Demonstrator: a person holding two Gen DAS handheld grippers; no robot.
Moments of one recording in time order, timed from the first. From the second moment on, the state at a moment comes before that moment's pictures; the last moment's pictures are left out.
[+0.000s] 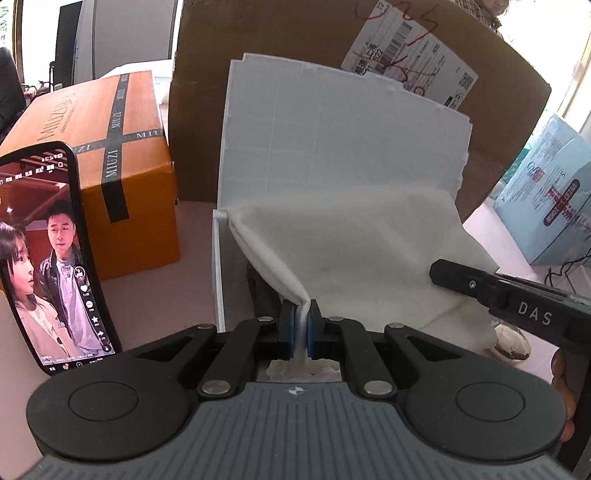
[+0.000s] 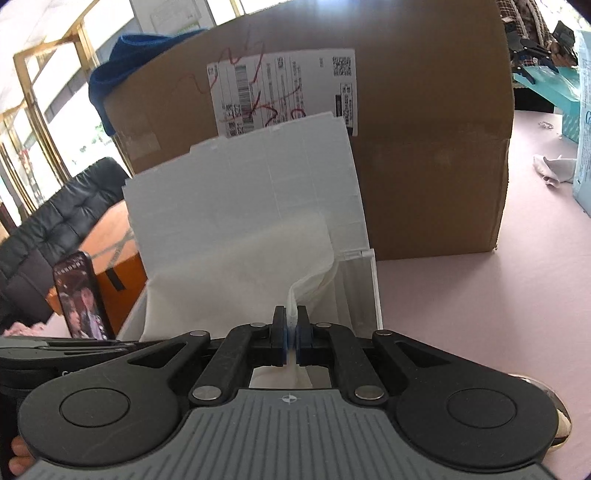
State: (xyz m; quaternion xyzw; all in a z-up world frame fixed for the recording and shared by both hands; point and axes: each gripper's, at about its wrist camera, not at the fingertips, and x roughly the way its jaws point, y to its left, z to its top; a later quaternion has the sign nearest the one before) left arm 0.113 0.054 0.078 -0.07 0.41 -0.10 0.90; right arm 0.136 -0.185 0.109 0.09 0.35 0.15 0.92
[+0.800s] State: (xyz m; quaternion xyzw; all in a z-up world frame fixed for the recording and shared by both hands) left arm 0.149 0.030 0.091 -0.09 0.41 -0.14 0.90; right arm 0.171 -0.162 0.128 0.04 0.38 0.16 0.91
